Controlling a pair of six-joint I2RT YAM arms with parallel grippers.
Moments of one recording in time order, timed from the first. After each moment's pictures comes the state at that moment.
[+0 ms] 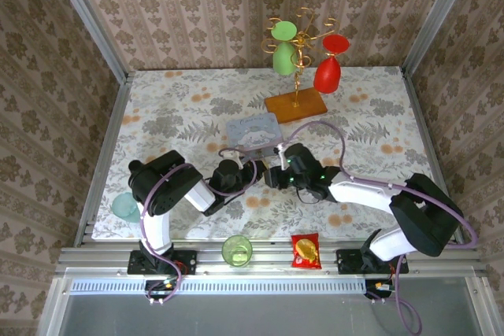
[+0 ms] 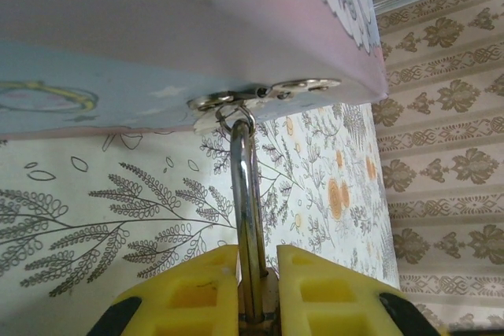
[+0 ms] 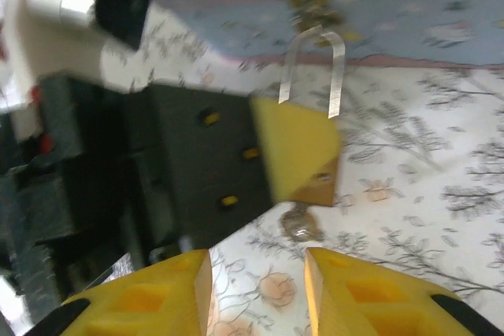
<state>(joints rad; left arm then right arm) -0.83 1.90 0.46 1.12 0.11 -1.15 0.76 1.46 0.70 0.02 -0.09 0.47</state>
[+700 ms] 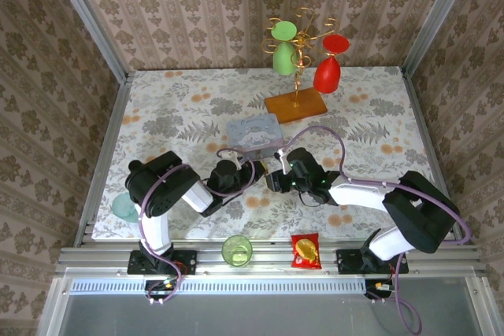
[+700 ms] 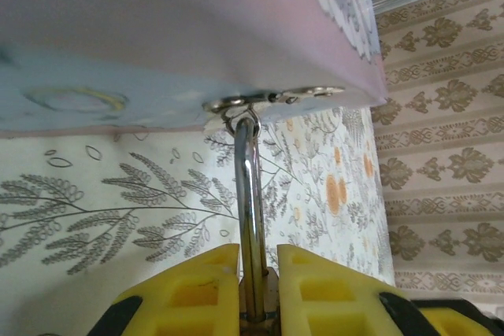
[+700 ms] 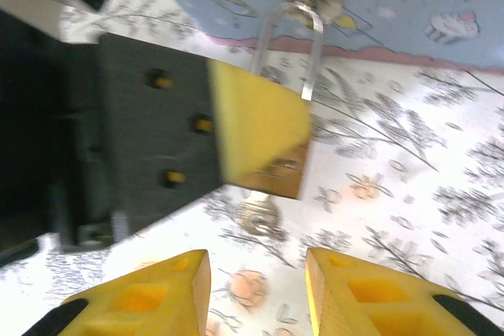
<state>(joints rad) -0.82 1.87 0.44 1.11 0.12 -1.17 0.71 1.48 0.59 0.17 -0.13 0.40</state>
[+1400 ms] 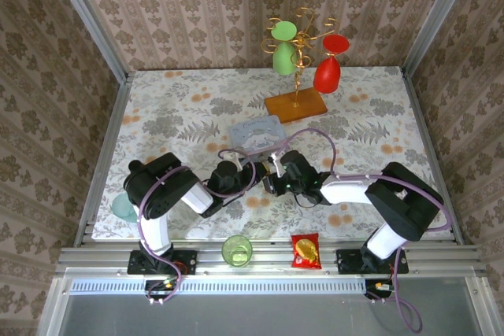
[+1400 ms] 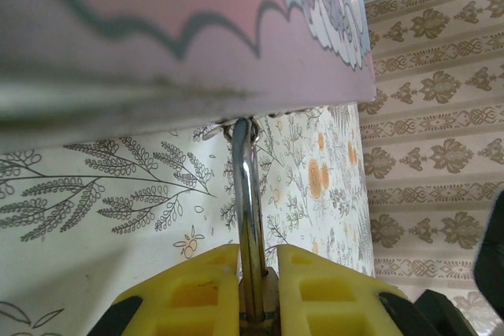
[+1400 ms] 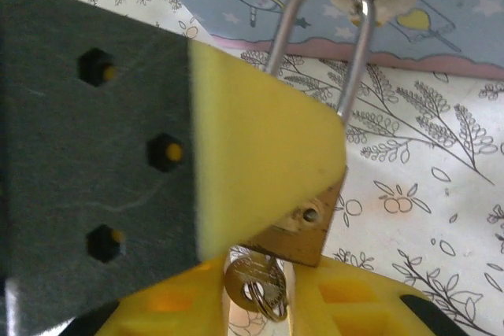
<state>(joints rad) -0.84 1.85 0.44 1.11 0.14 -1.21 0.75 1.60 0.62 0.23 -0.09 0.35</state>
